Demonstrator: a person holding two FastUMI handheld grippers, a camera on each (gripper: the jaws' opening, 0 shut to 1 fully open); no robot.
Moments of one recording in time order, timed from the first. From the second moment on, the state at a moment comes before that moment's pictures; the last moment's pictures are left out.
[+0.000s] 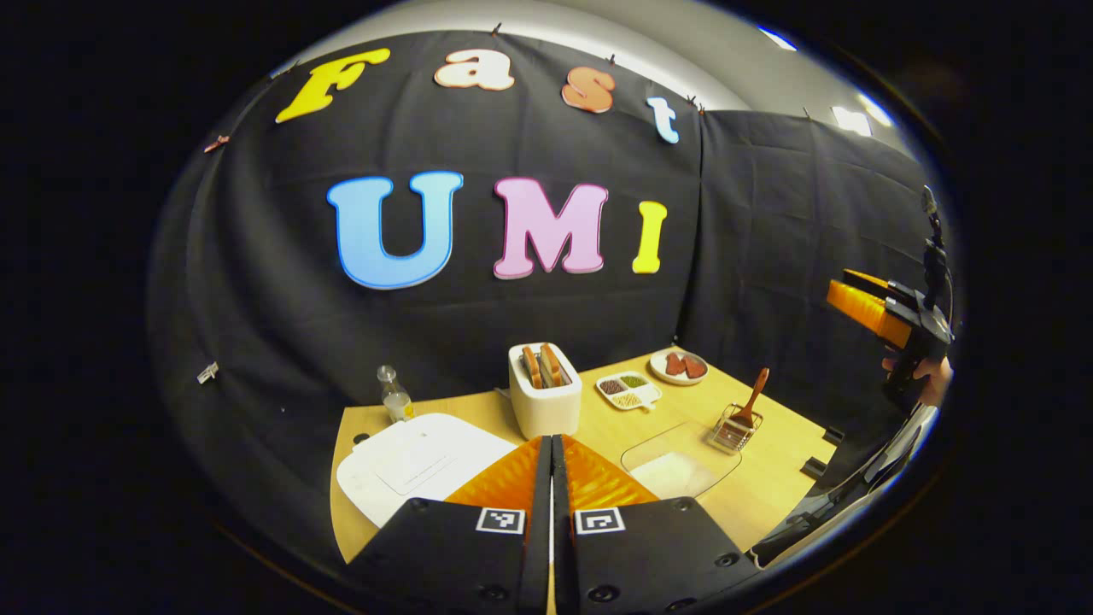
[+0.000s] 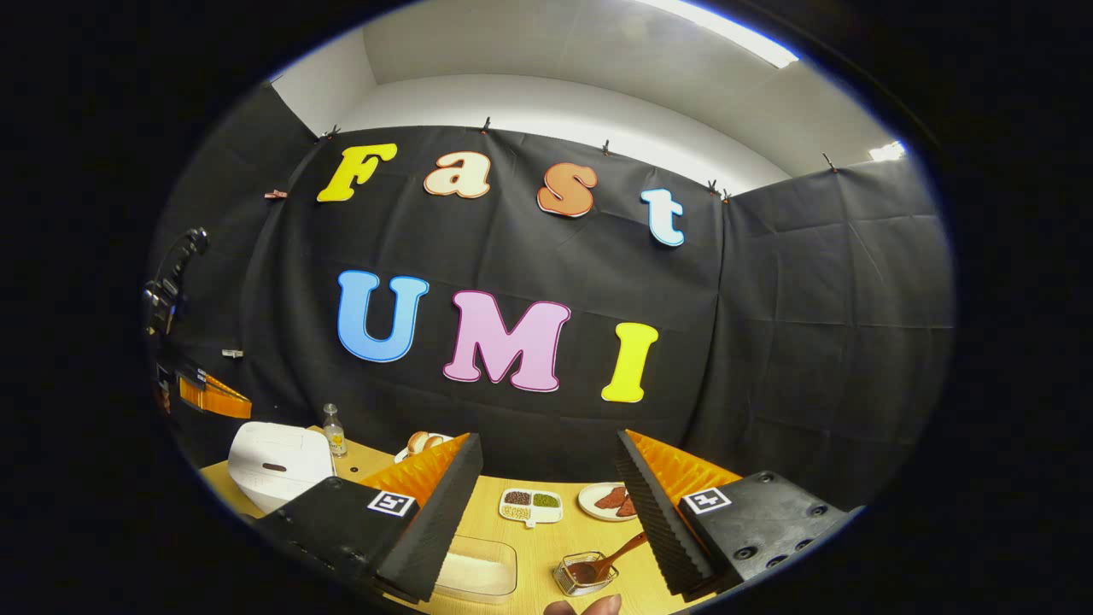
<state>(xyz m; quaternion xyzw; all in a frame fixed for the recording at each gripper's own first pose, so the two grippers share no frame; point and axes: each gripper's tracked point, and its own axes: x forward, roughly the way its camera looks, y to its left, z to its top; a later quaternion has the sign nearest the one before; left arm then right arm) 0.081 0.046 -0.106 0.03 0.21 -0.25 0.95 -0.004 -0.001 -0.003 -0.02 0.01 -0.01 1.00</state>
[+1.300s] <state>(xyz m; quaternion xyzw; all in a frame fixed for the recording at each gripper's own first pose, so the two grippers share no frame) 0.111 0.084 -0.246 0.04 0.41 -0.25 0.88 -0.004 -0.036 -0.025 -0.02 0.03 -0.05 1.00</state>
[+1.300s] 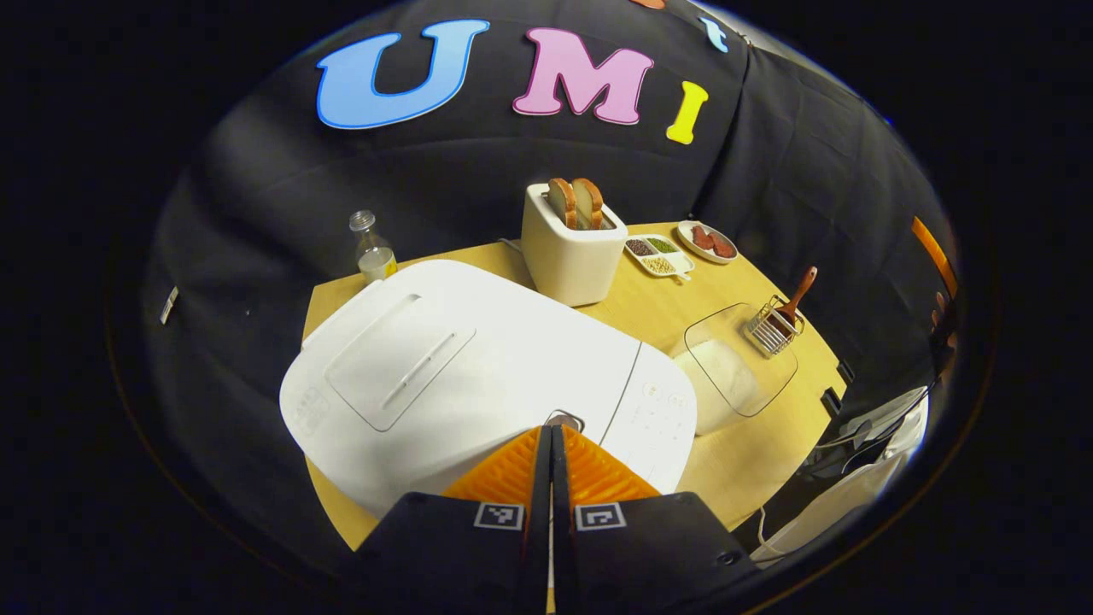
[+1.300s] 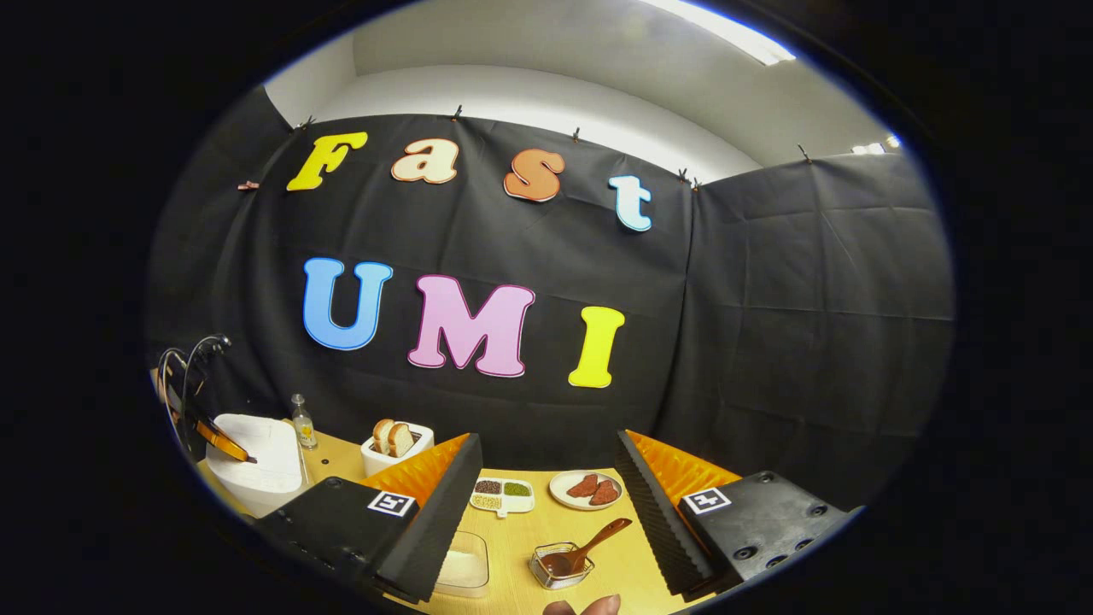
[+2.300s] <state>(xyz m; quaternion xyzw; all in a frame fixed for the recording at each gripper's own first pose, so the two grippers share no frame) 0.100 0.092 0.005 0.04 -0.05 -0.04 1.00 -0.017 -0.051 -0.059 -0.01 0.05 -0.01 1.00</state>
